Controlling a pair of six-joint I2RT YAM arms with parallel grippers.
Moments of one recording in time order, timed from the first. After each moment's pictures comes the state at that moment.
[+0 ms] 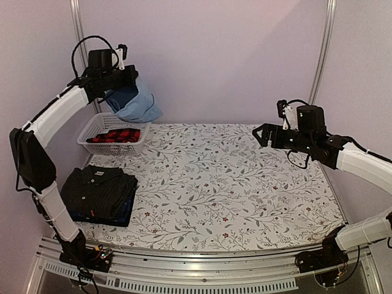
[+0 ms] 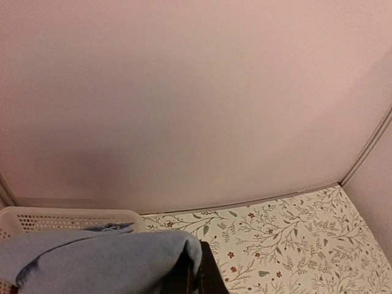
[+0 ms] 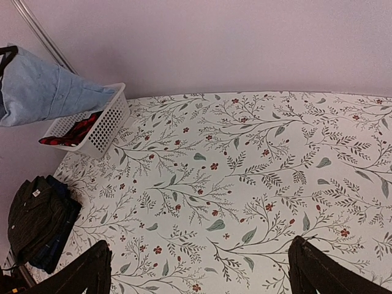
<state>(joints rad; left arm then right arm) -0.25 1.77 1.84 -0.31 0.02 -0.20 0.50 1.23 0.95 -0.13 -0.04 0.38</state>
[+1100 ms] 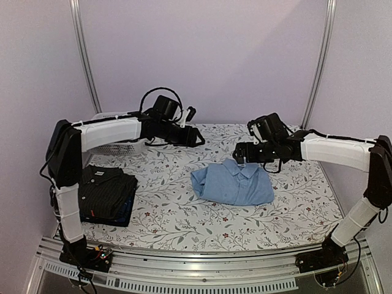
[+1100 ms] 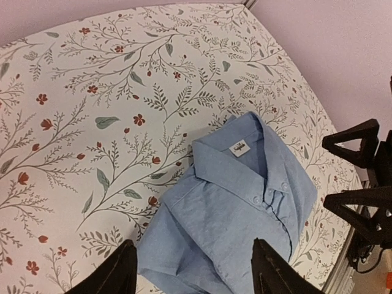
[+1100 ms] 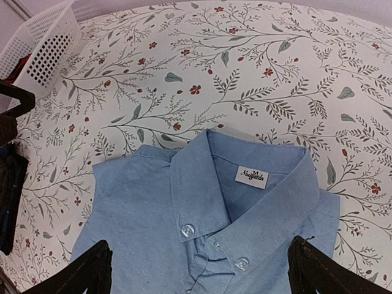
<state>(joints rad) -0.65 1.98 1.61 -0.32 0.29 -0.31 0.64 1.57 1.12 -0.31 0.10 0.43</state>
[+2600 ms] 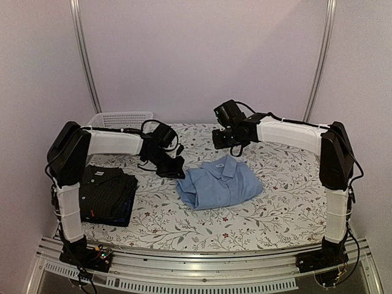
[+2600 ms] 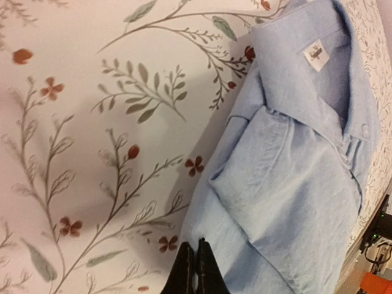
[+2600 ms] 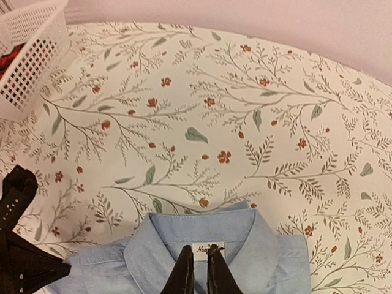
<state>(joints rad) -0.64 2.08 1.44 -0.47 0.31 -0.46 0.75 2.05 1.69 -0.50 0.31 0.38</state>
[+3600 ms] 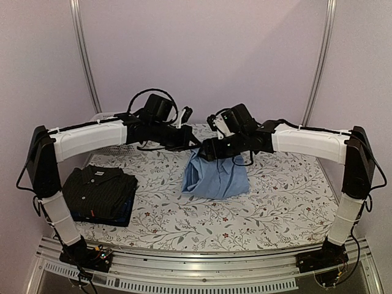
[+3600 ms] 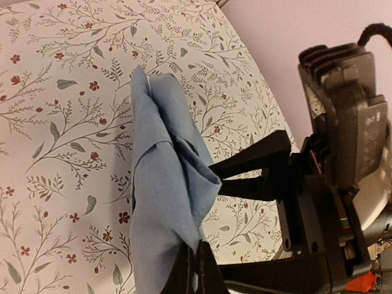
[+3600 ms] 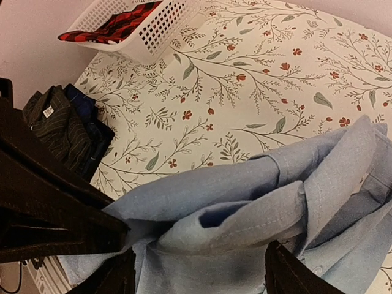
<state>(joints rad) -0.72 1.78 1.46 -0.33 0.34 -0.54 0.81 1.83 1.48 -0.35 -0.10 0.39</state>
